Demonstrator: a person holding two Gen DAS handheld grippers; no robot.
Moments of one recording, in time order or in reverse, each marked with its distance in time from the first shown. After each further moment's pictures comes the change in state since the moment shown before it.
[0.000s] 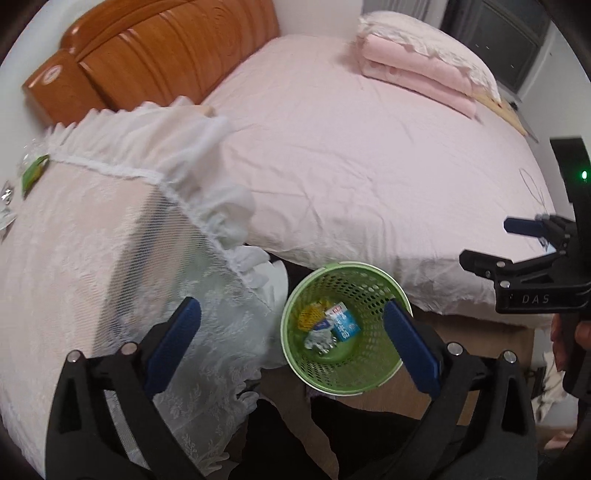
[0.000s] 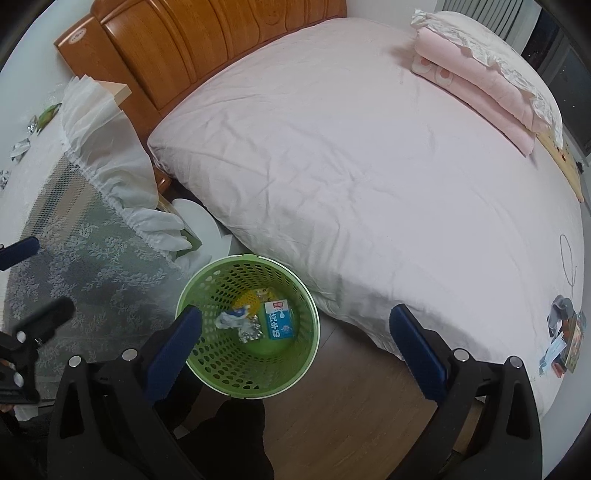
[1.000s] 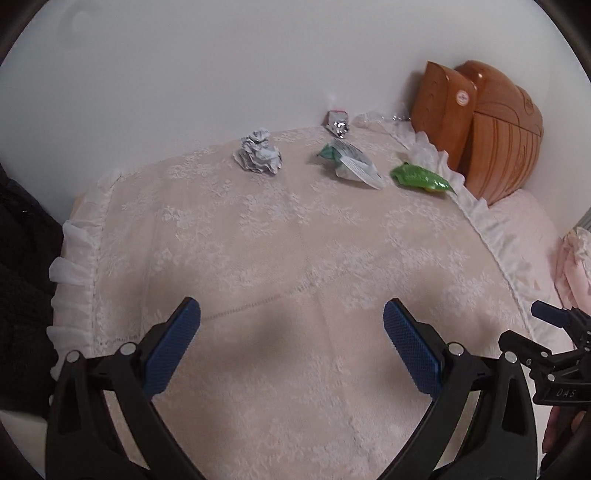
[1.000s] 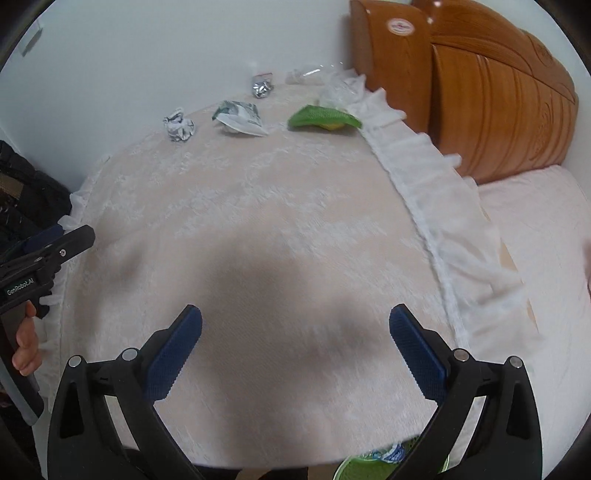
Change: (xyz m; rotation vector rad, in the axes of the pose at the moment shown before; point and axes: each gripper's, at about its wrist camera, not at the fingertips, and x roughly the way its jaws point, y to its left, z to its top) left arm -0.109 0.432 -0.090 -0.805 -0.178 0.412; right arm -0.017 0.444 0.155 -0.608 -0.096 0.368
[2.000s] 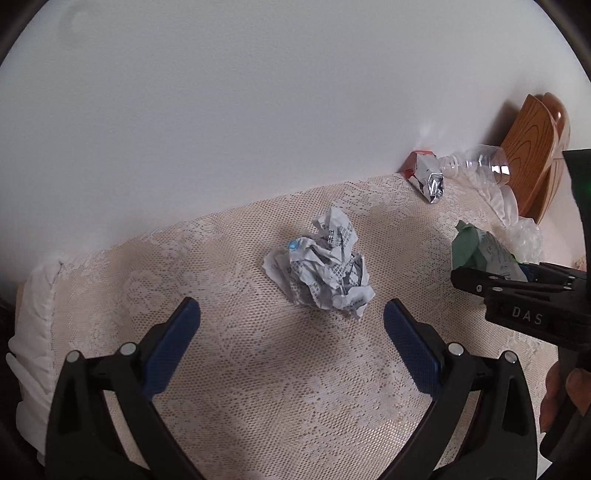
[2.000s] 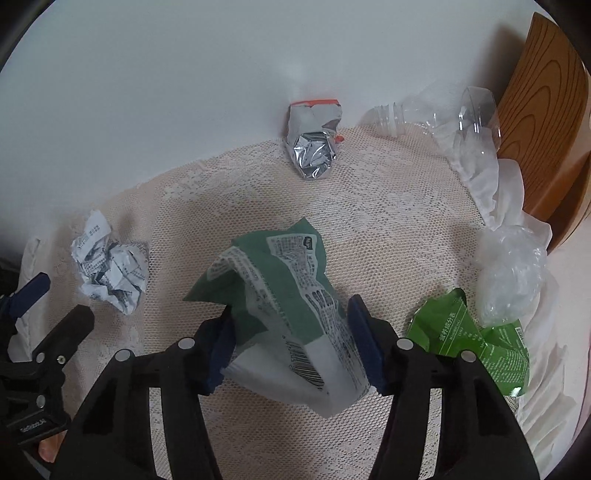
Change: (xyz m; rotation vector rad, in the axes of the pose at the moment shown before) left arm 0.170 0.061 0.139 0.000 0.014 -0.021; right arm 0.181 0.071 0.228 -0.035 0.049 -0.051
